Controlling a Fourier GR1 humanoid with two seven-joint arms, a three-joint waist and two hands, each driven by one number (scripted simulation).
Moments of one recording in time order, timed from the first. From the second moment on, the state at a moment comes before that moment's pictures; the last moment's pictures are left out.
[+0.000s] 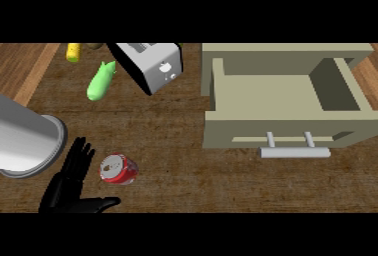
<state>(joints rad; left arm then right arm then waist) 0.19 0.04 0.13 -1.50 0.13 -0.13 -0.10 0.43 -0.06 -0.67 -2.18 -0.46 0.48 0.14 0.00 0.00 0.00</state>
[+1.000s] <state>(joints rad) -0.01 0.08 0.20 -0.99 0.16 -0.23 -0.35 0.41 -0.03 -0.73 -2.21 -0.50 0.52 0.20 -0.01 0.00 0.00</state>
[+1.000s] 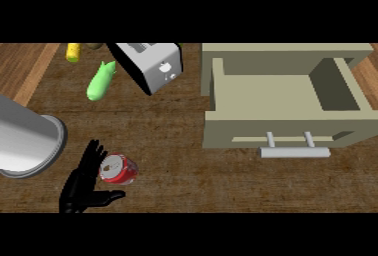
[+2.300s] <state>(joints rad) -0.16 0.01 0.14 -1.09 0.30 -0.24 -0.26 0.42 -0.02 -0.74 -2.25 -0.56 0.52 0.26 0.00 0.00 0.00</state>
